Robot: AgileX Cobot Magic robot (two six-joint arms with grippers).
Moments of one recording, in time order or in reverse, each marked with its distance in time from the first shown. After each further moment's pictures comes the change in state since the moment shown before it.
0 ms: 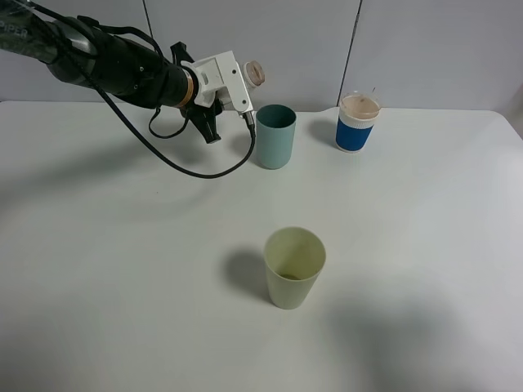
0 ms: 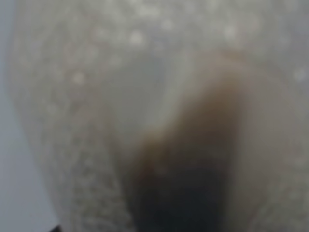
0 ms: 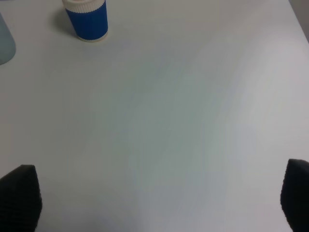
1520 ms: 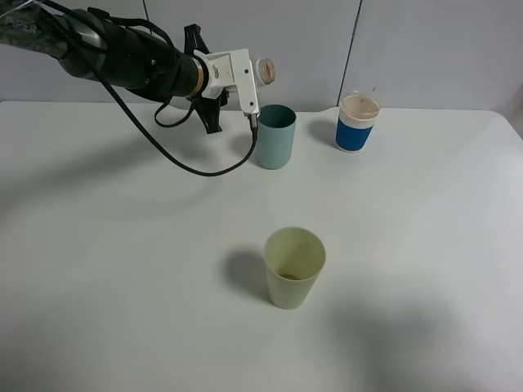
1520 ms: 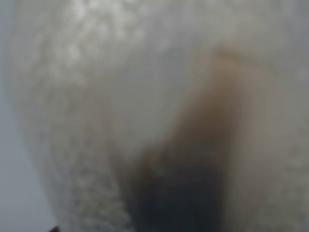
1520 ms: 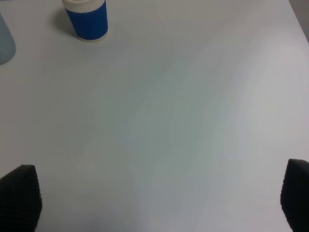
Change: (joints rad) left arm -0.045 0.002 -0.056 0.007 0.076 0.163; right arm 0.000 0.000 0.000 0.000 0.000 0.000
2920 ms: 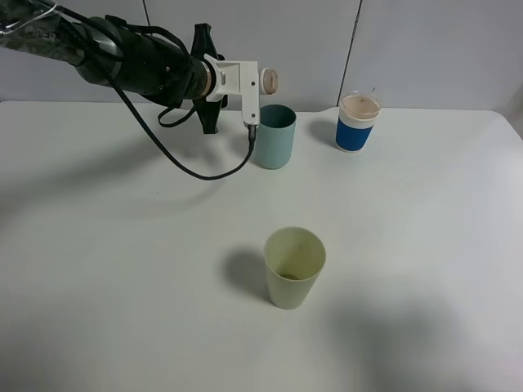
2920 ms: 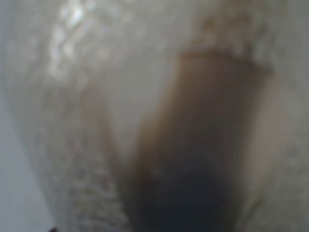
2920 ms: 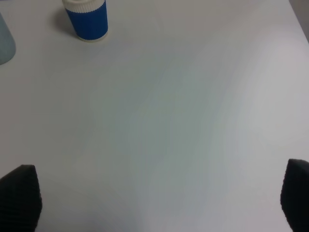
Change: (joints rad) left arm -0.033 0.027 -0.014 0.000 0.120 0.155; right arm 0.000 0.000 0.000 0.000 0.000 0.000
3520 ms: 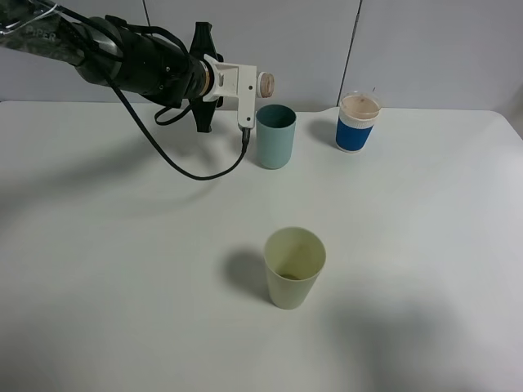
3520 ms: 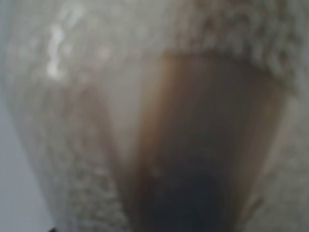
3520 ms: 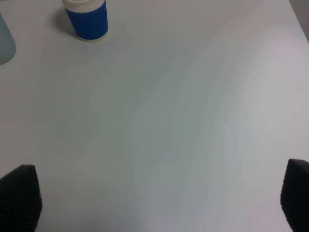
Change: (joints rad) left arm 0.000 0.000 0.000 0.000 0.029 0.086; right arm 0.000 0.000 0.000 0.000 0.000 0.000
